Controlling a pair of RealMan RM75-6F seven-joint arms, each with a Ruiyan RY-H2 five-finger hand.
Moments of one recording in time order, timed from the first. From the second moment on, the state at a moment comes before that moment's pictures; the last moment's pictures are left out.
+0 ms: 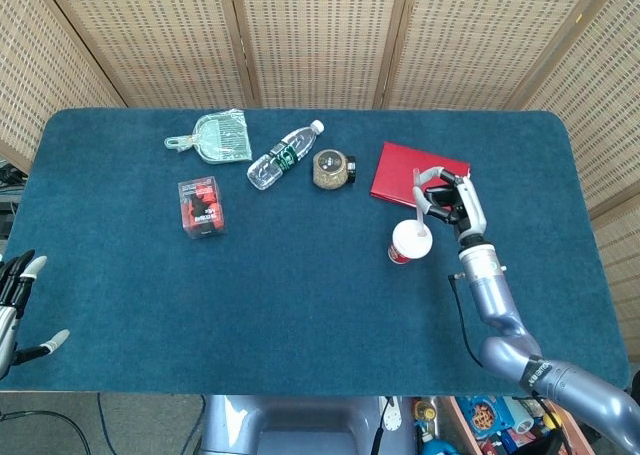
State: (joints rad) left arm -0.04 -1.06 -0.01 -1.67 1.57 1.56 -0.02; right arm 0.62 -1.50 0.50 -1.35 -1.10 0.86 0.95
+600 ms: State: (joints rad) left arm -0.04 -1.06 -0.01 -1.67 1.57 1.55 -0.02; right arm 0.63 -1.50 0.50 -1.33 -1.11 0.86 0.94
